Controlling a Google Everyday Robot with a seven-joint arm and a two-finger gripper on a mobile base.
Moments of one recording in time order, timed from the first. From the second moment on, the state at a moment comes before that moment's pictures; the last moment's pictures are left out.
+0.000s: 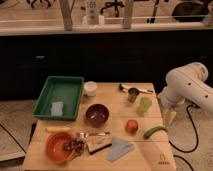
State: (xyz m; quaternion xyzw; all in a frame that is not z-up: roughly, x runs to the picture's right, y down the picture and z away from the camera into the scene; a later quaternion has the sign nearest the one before) arm 0.292 0.110 0.681 -0.28 0.02 0.03 0.96
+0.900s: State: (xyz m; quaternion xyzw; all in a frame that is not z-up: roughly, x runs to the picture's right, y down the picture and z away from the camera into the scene) arm 0.255 0.165 0.693 -0.30 0.02 -0.06 0.95
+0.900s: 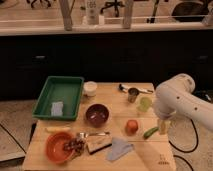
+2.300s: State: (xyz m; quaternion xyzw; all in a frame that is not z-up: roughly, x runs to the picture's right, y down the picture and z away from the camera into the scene) arm 0.224 0.202 0.742 -0.30 -0.01 -0.15 0.94
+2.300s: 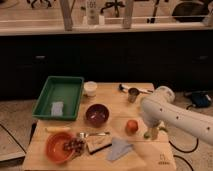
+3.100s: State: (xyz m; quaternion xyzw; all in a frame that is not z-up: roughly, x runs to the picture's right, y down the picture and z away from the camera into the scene) arm 0.211 0.206 0.774 -0.30 -0.03 -0.21 0.93
